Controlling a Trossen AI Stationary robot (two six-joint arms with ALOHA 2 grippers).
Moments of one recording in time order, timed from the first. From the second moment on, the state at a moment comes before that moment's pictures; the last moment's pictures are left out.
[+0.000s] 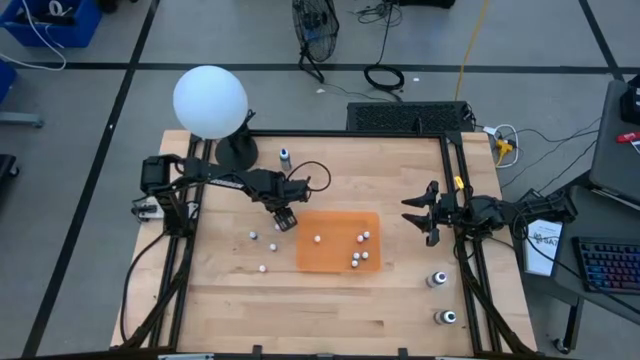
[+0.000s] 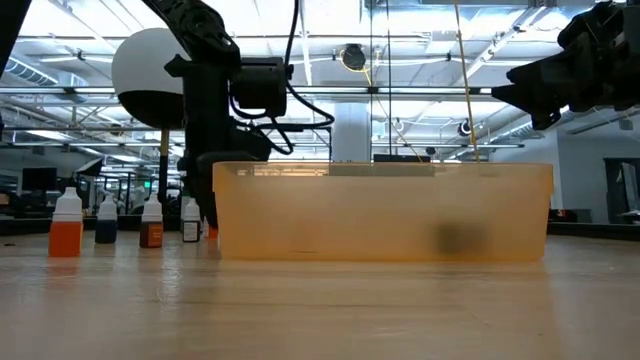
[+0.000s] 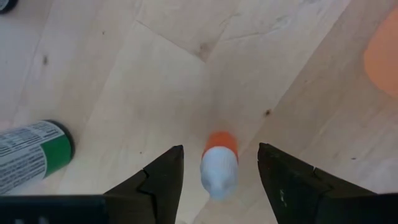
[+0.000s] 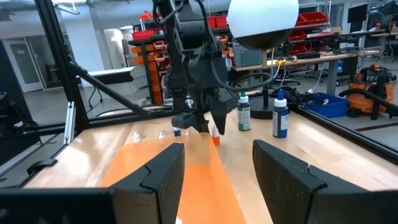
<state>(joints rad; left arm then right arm) 0.16 1.78 1.07 -0.77 -0.12 -0.37 0.18 0.04 0.02 0.08 0.31 0.11</state>
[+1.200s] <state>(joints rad) 0.02 1.74 1.44 -1.08 -0.22 -0.37 0.18 0.04 0.02 0.07 0.31 0.11</state>
